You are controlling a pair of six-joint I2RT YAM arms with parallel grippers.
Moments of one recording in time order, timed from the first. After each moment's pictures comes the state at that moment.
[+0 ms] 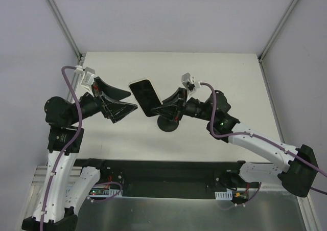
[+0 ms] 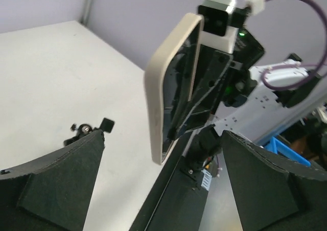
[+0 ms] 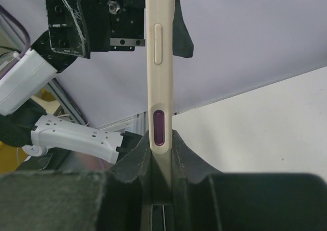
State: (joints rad) left arm -0.11 0.67 0.99 -0.15 0.95 -0.67; right arm 0.91 1.16 0.88 0.54 -0.50 0.46
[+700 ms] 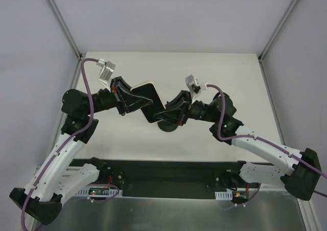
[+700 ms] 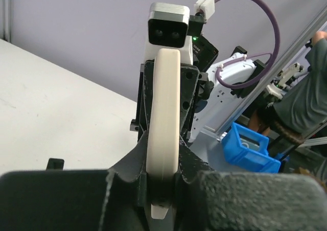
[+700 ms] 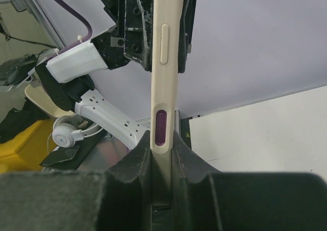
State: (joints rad) left arm -0.44 0.82 0.95 0.25 0.90 -0.84; right arm 0.91 1.11 0.85 0.58 -0.61 0.51
